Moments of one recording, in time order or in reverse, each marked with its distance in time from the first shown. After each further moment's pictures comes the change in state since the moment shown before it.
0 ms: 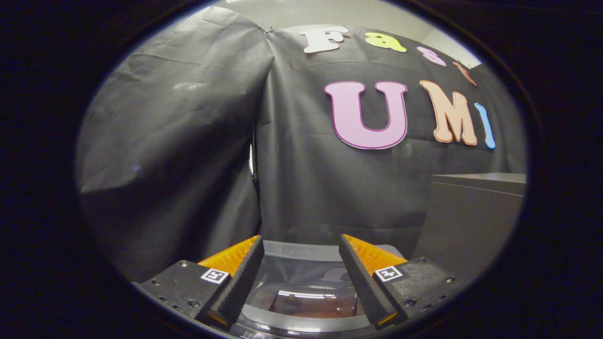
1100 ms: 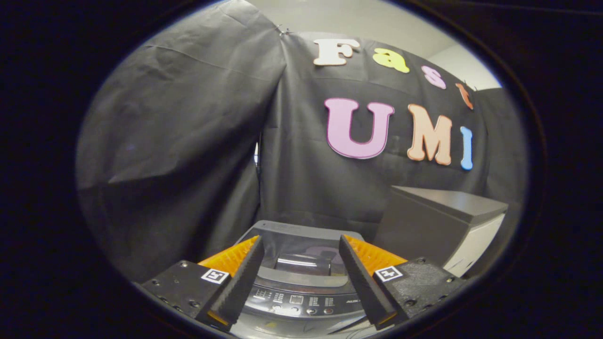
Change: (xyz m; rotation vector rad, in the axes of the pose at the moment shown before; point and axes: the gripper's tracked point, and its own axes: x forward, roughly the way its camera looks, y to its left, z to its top) arm -0.149 0.011 0.037 -0.198 0.047 -0.114
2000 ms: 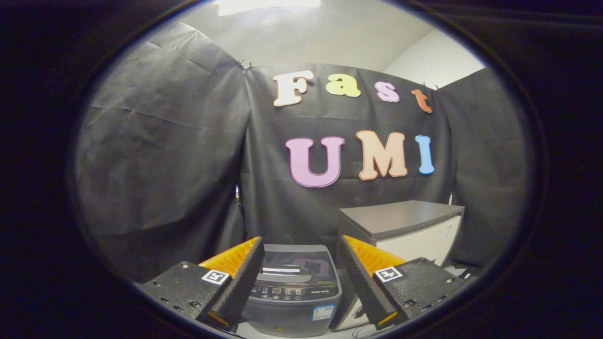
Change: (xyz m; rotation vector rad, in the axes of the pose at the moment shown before) arm -0.143 -0.099 0.071 0.210 -0.117 -0.116
